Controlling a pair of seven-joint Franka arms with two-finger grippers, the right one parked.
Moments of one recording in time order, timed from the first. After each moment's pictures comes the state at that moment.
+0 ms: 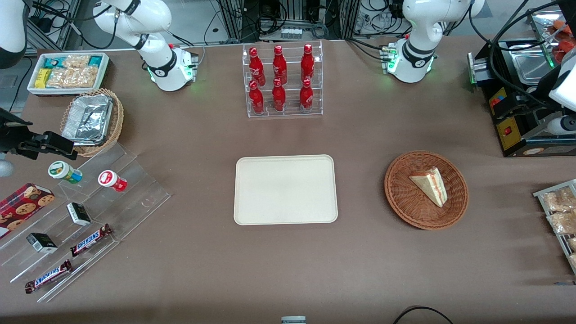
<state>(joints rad) 0.01 0.01 -0.06 -1.47 0.05 1.40 -0.12</state>
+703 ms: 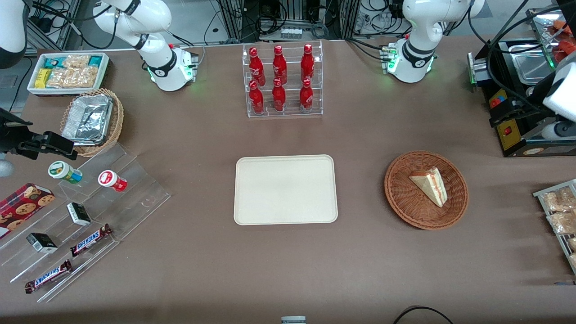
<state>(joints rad) 0.02 0.03 -0.06 -1.51 0.05 1.42 -0.12</state>
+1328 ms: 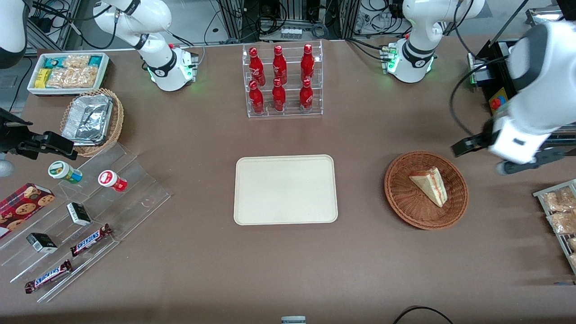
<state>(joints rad) -0.04 0.05 -0.10 -1.79 0.04 1.72 -0.45</state>
